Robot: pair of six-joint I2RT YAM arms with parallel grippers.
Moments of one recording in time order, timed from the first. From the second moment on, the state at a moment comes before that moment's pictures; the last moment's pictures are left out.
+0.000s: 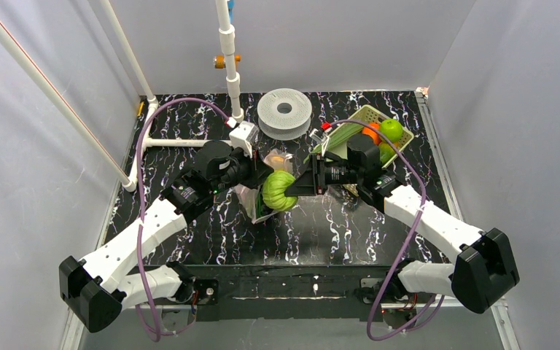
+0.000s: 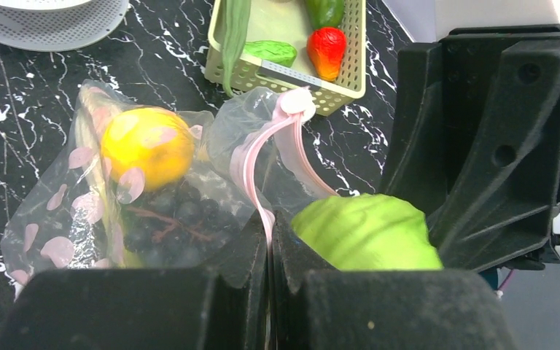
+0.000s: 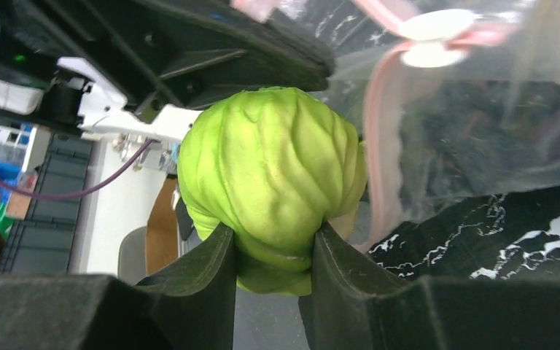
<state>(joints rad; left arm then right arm) -0.70 1.07 0.98 -0.27 0.15 -0.35 0.61 1.22 0.86 0.10 -0.90 0.73</state>
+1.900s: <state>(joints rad) -0.70 1.08 0.98 -0.23 0.25 -0.34 0.93 1.28 1.07 -0.38 0.10 1.06</state>
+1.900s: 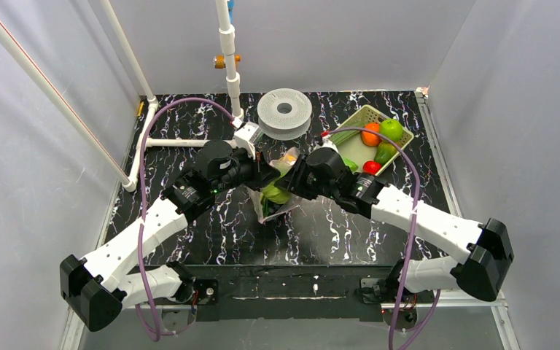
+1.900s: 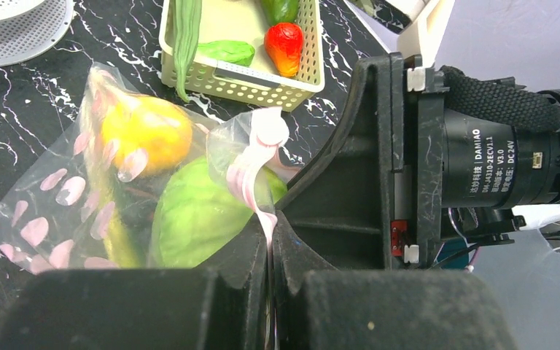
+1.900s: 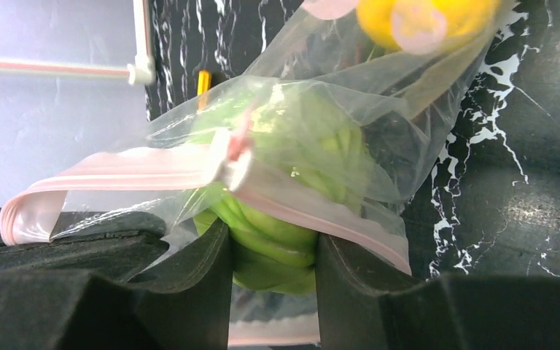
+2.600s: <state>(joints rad) -0.70 1.07 0.98 -0.24 0.21 -0.31 0.95 1.32 1.00 -0.14 0.29 1.04</state>
